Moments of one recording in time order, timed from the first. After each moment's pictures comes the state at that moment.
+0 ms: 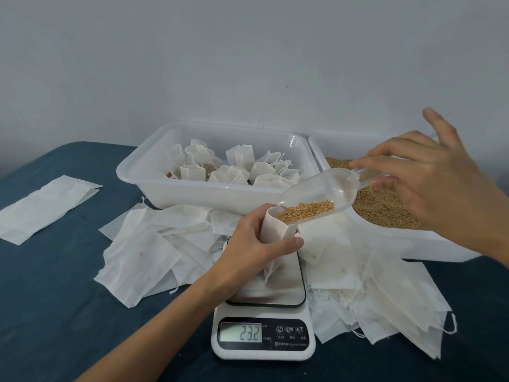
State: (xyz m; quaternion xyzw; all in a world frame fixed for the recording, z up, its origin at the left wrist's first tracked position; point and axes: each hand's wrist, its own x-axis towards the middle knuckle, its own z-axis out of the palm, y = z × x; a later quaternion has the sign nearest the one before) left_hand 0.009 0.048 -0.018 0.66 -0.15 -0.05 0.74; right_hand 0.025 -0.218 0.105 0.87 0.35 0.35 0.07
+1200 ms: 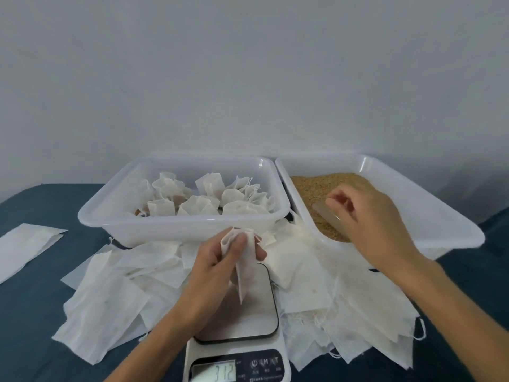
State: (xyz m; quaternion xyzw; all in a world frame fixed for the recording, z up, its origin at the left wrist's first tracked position) left_hand 0.013 0.045 -0.011 0.70 -0.17 0.04 0.69; right_hand 0.035 -0.222 0.048 0.93 0.09 0.30 -0.19
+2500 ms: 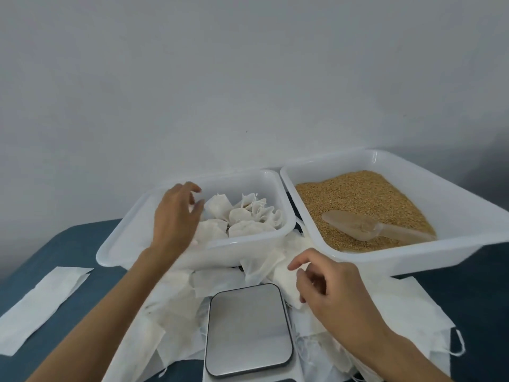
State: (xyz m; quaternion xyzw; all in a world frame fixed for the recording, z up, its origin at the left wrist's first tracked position) left_hand 0.144 0.108 0.049 0.92 -0.09 0.32 0.23; right_hand -0.007 -0.159 -0.012 0.86 0.12 0.16 -0.48
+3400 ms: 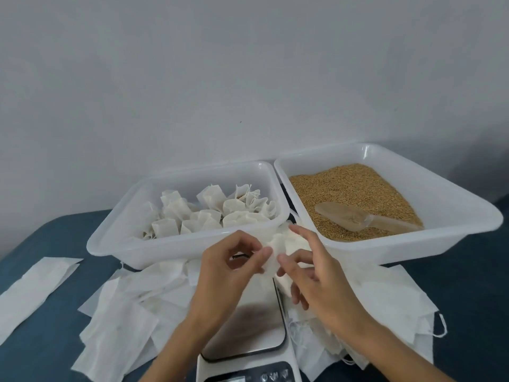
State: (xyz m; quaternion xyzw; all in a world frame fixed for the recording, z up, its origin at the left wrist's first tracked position) left_hand 0.029 0.032 -0.006 0.73 -0.22 0.12 0.63; right_hand -0.004 -0.149 -0.021 0.74 0.11 0.08 -0.65
